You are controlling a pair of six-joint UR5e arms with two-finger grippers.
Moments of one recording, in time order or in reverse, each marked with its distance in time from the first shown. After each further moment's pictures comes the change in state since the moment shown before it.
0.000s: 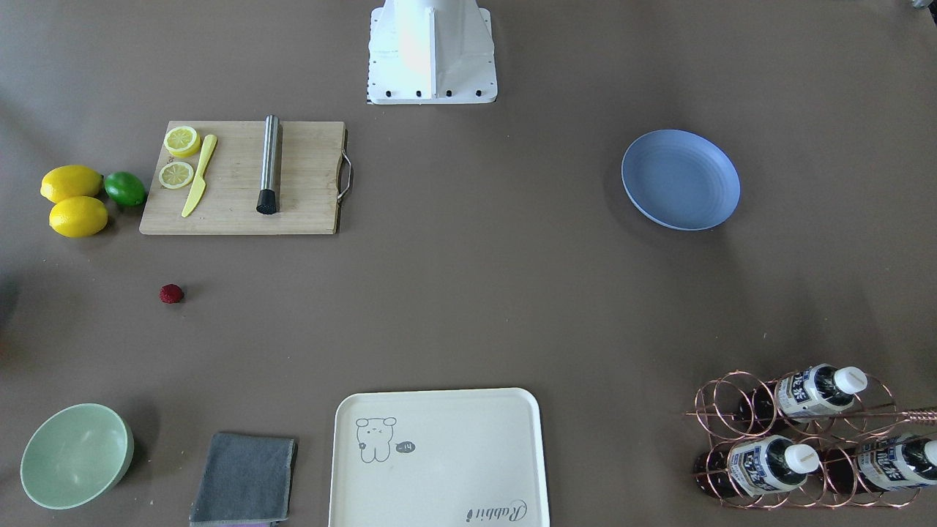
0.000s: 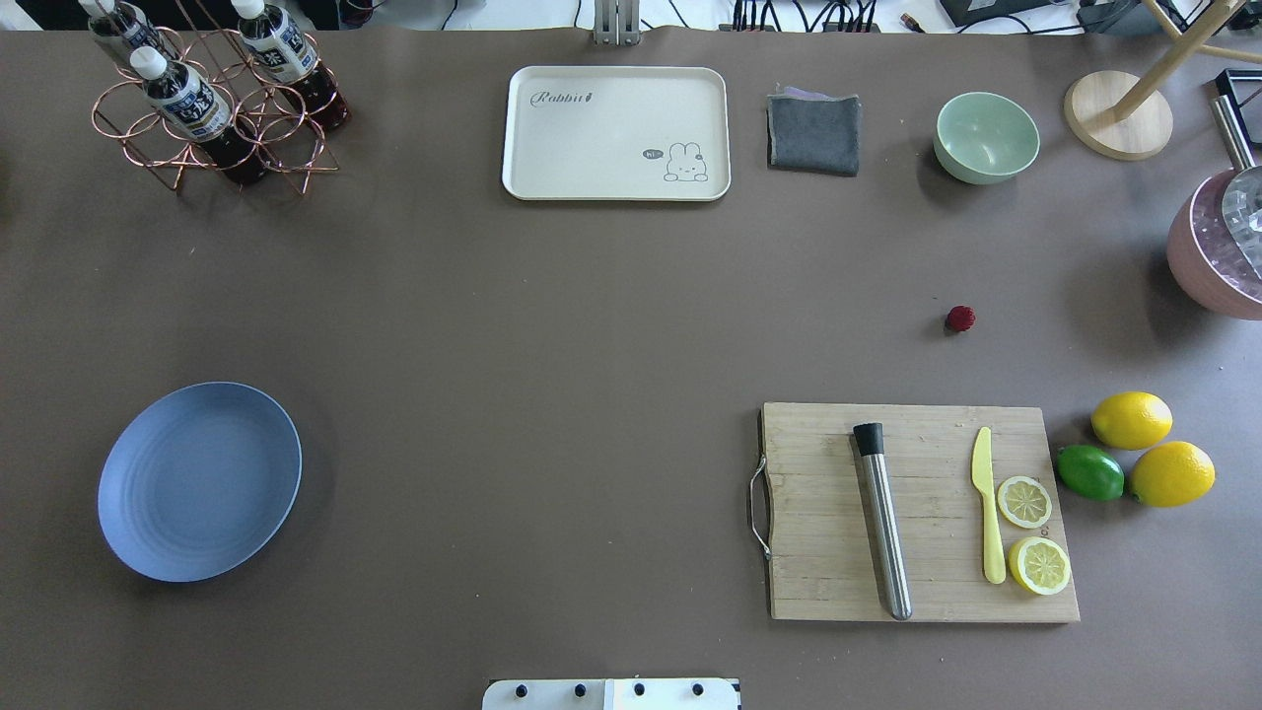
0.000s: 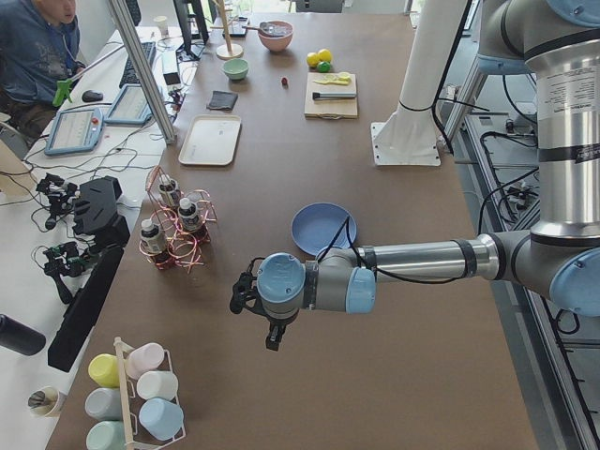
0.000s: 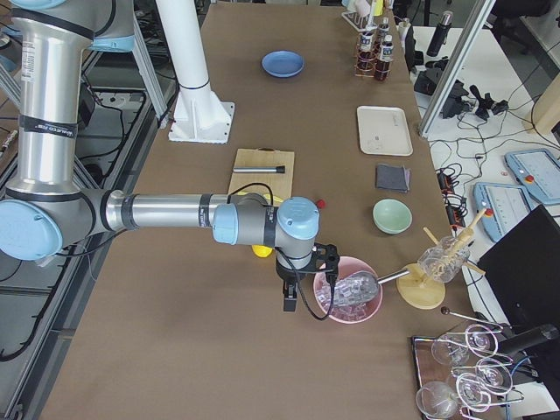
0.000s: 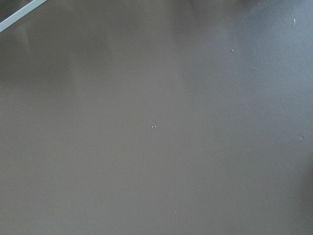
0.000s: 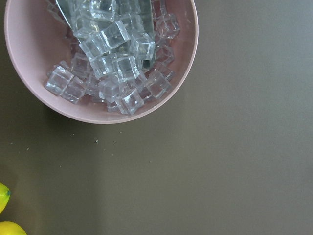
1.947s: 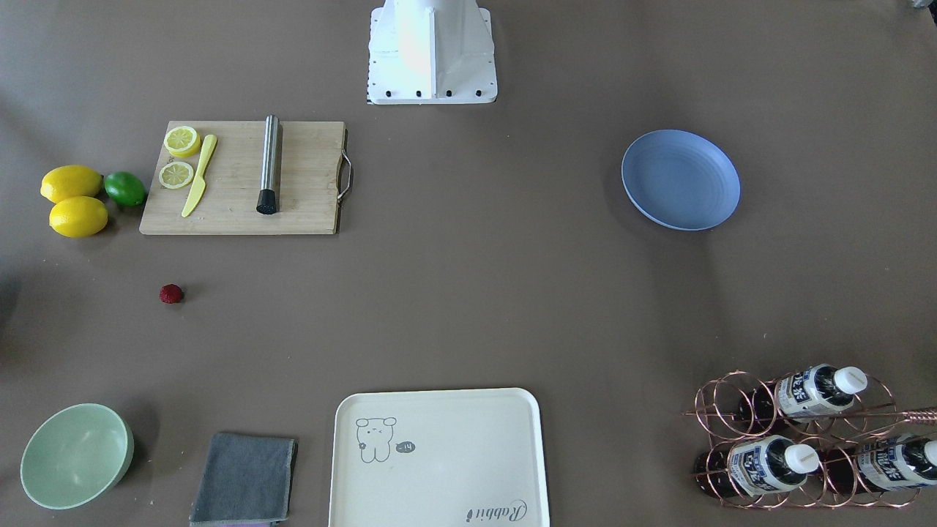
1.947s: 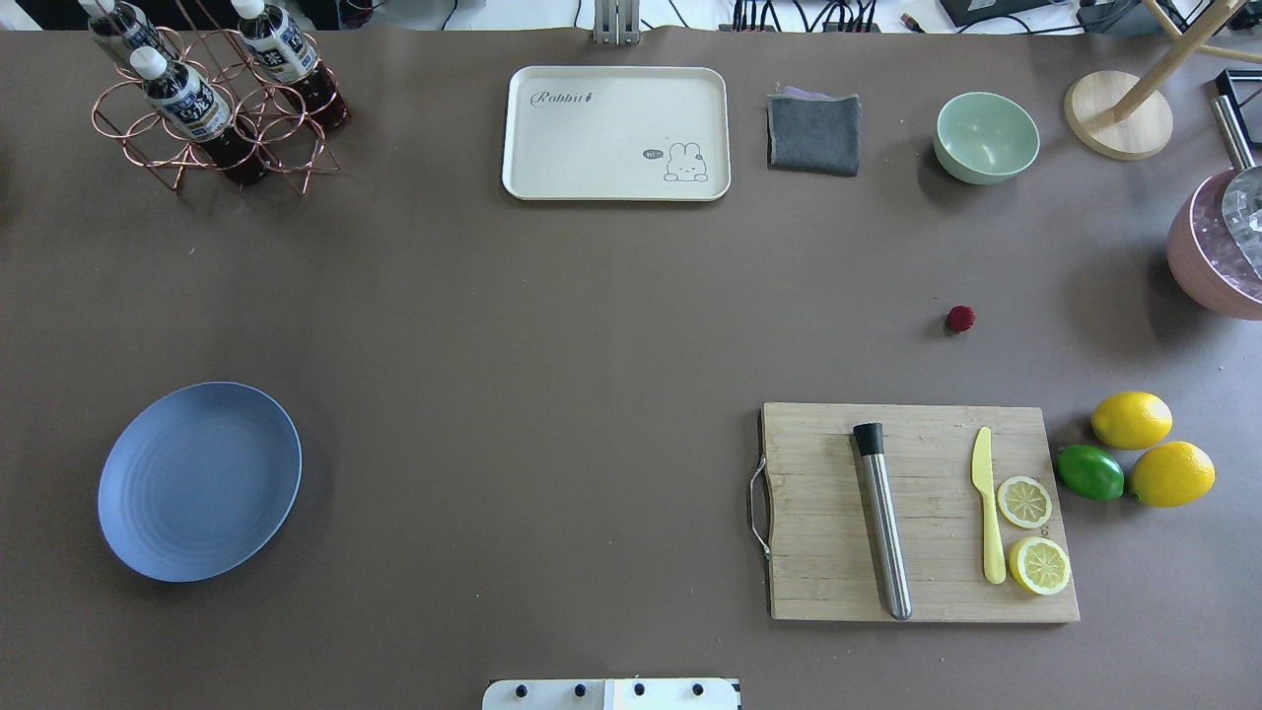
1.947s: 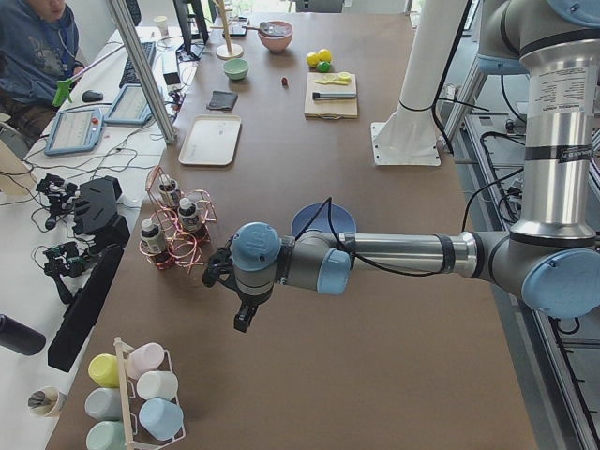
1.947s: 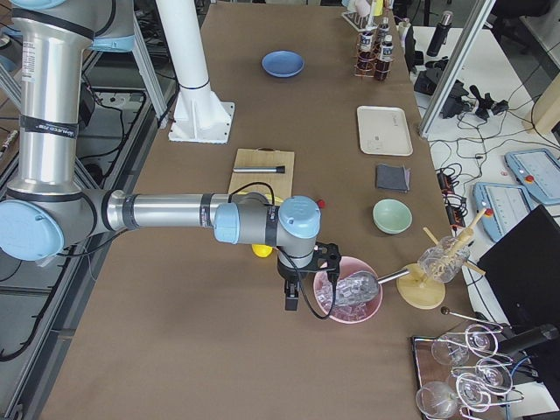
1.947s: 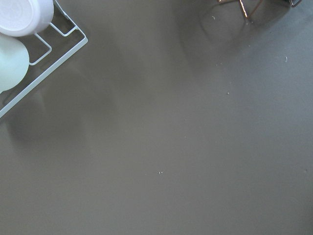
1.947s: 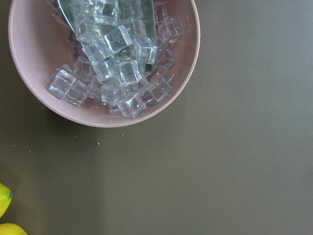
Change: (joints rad) left arm 0.008 -0.112 0.009 -0.027 0.050 -0.001; right arm 0.000 0.006 0.000 0.000 0.001 -0.002
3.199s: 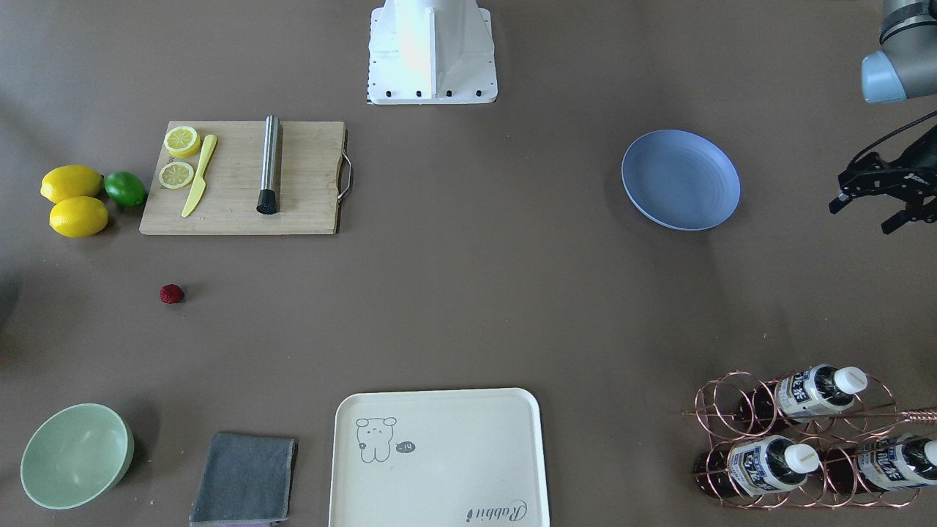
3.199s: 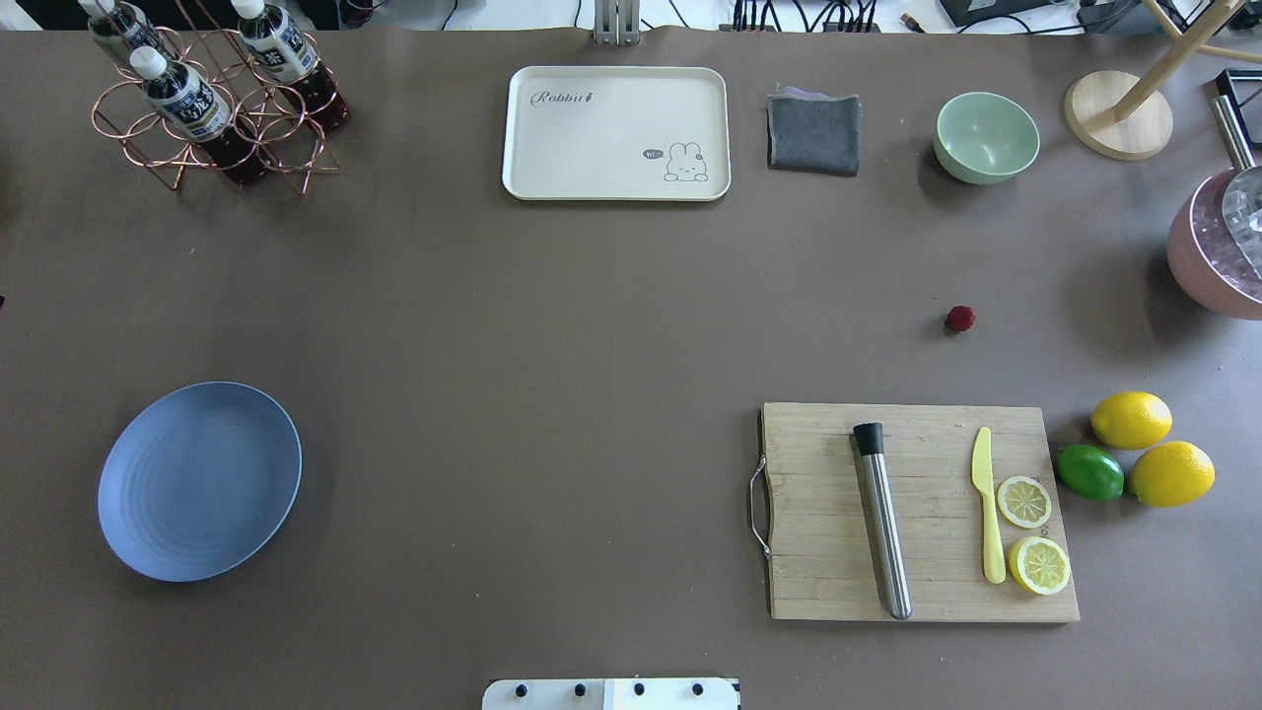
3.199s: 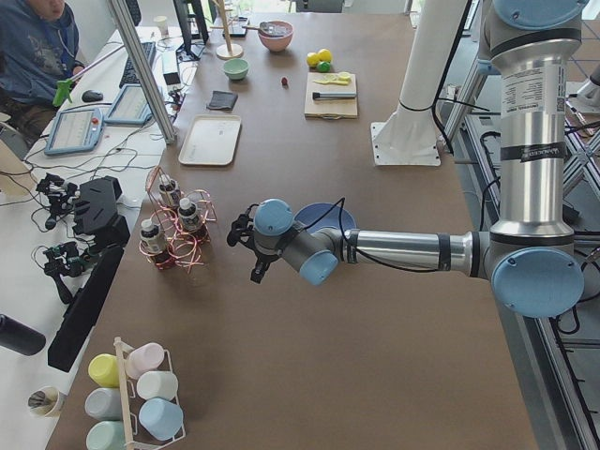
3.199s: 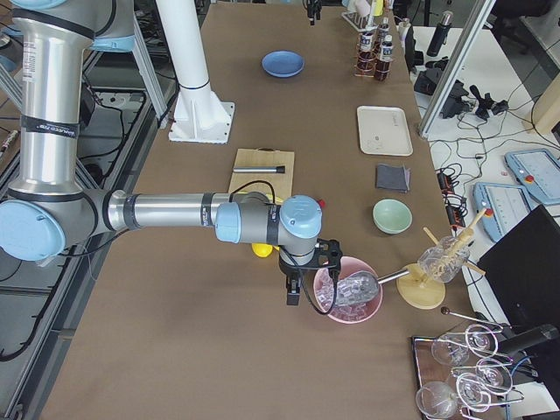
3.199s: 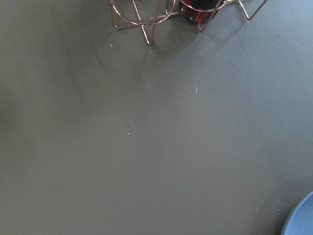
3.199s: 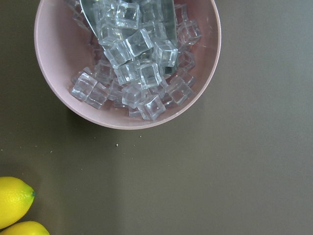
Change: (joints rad) left arm 0.415 0.074 -0.009 -0.580 0.071 -0.617; right arm -0.001 0.005 -0.002 0.000 0.053 0.000
